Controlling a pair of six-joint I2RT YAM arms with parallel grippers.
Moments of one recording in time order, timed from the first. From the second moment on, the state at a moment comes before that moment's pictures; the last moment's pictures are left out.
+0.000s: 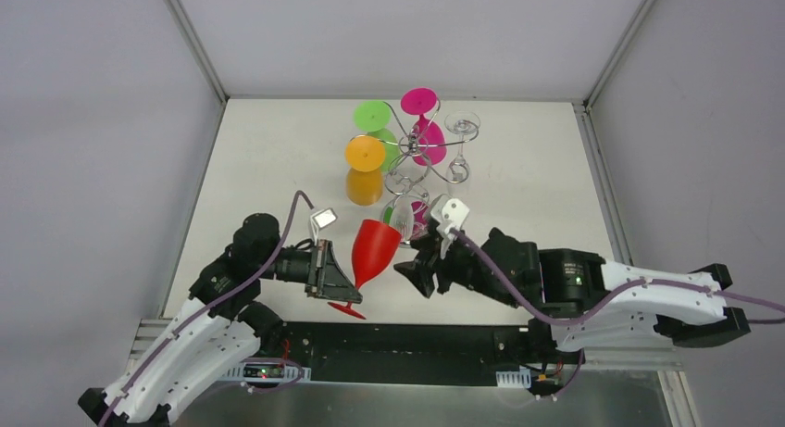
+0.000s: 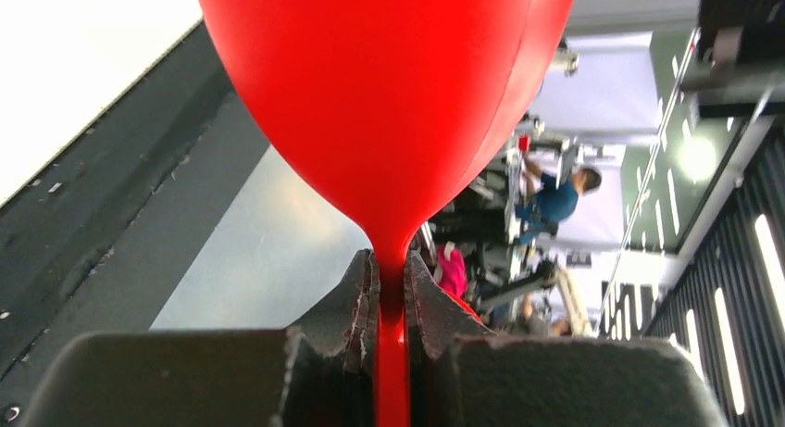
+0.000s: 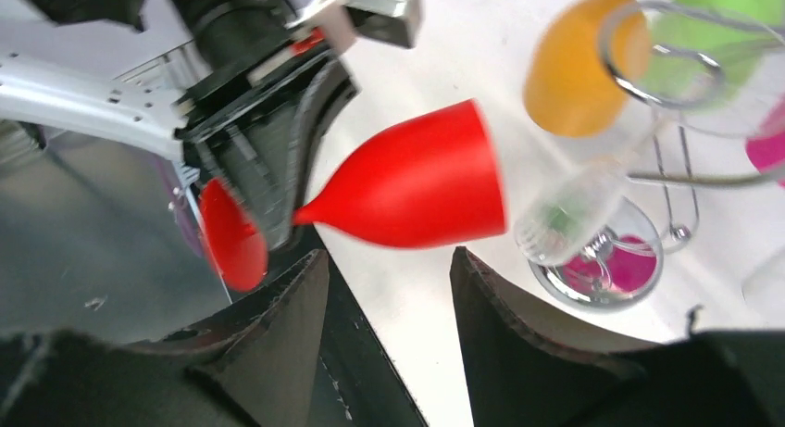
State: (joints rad) left arm -0.55 0.49 0.61 -0.52 0.91 -1.01; right arm 1.61 0.97 1.19 -0.51 0.48 0.20
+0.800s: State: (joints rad) left arm -1.17 0.77 0.65 -0.31 0.65 -0.90; right arm 1.33 0.78 1.14 -0.68 0.17 0.59
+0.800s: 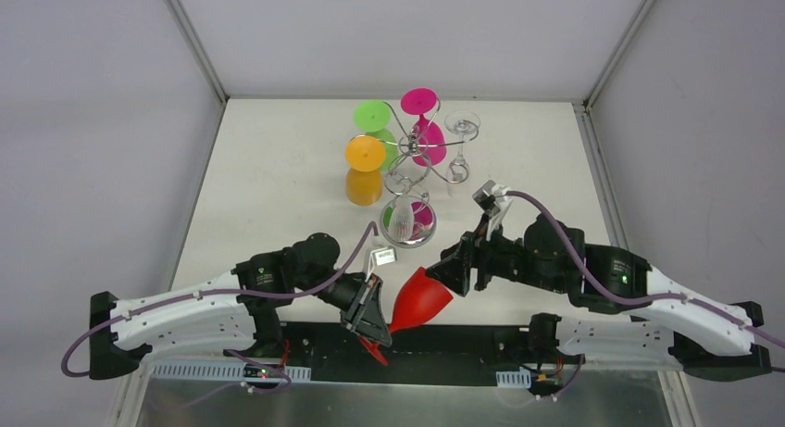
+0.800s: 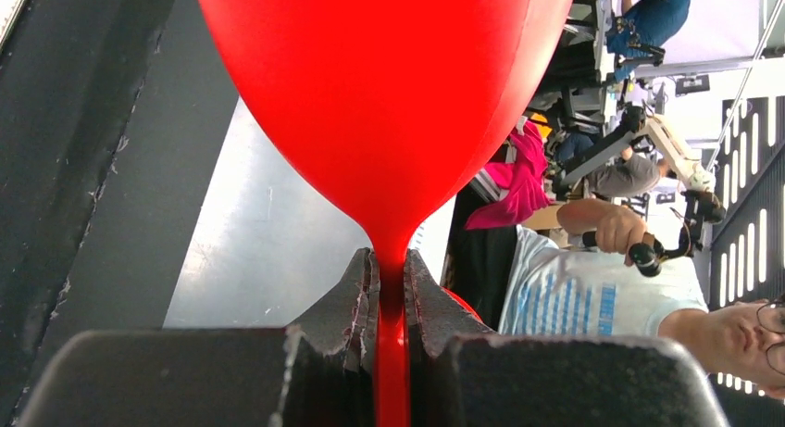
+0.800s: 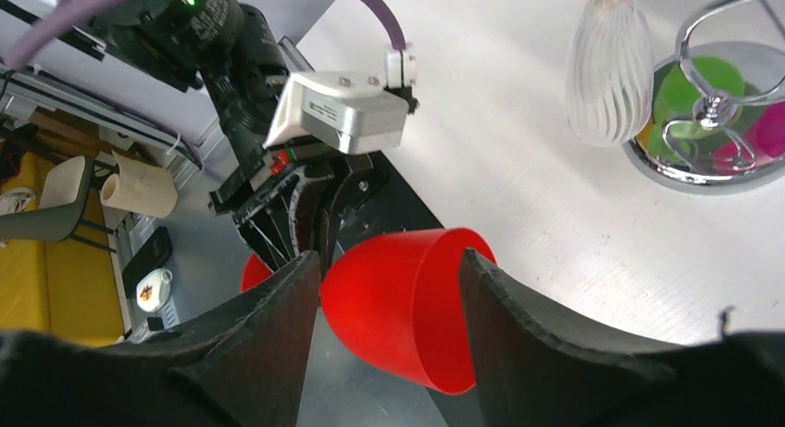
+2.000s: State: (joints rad) left arm -1.22 0.68 0.66 -0.30 0.60 -0.81; right arm 1.11 0.76 1.06 -0.64 -0.38 0.74
